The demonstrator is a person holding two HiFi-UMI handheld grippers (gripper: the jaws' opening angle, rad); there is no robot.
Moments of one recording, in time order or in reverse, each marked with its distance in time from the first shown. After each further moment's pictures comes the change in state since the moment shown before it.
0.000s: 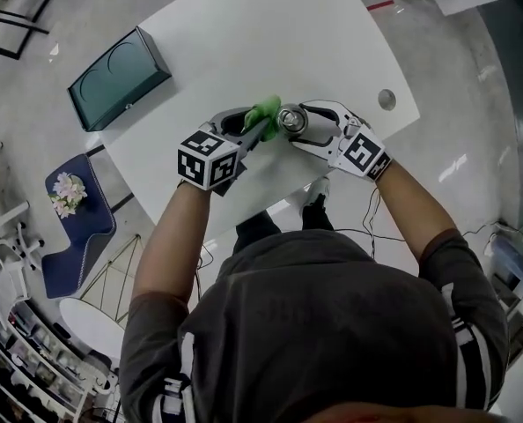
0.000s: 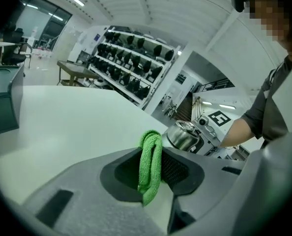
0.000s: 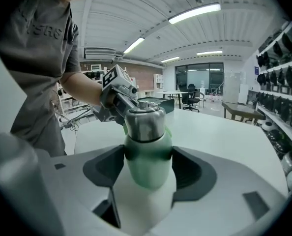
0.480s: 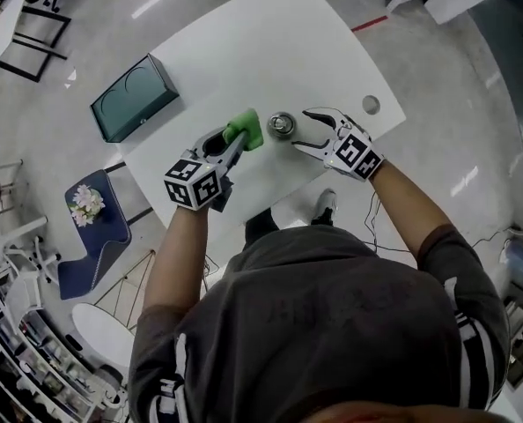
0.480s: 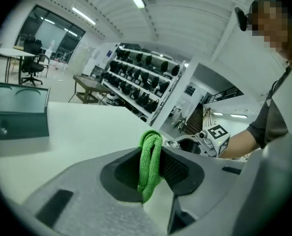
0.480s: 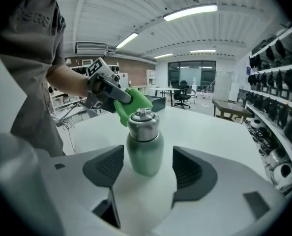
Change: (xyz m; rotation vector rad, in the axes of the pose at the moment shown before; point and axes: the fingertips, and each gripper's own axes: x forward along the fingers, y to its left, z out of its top) left arm -0.057 -0.029 0.022 -0.056 -0.163 0.132; right arm -0.046 -0.002 -0.004 0.028 0.067 -0.095
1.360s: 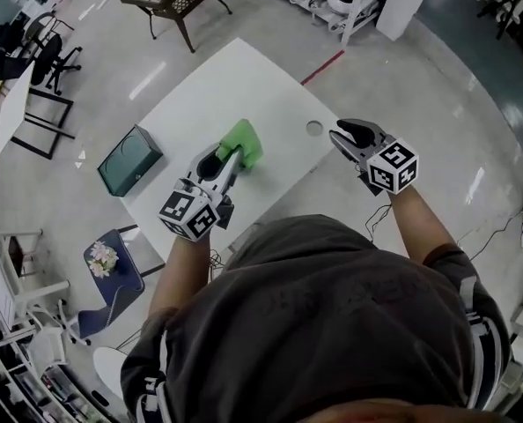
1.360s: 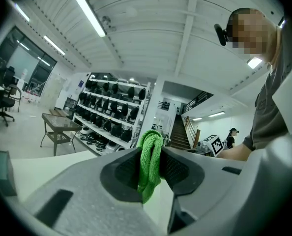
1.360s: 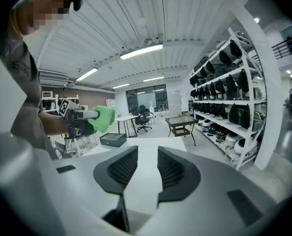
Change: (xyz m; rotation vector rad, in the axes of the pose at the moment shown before) left arm -0.001 -0.207 0.124 0.305 -0.284 -0.181; right arm -0.289 -0.054 0.019 0.321 -0.335 -0.425
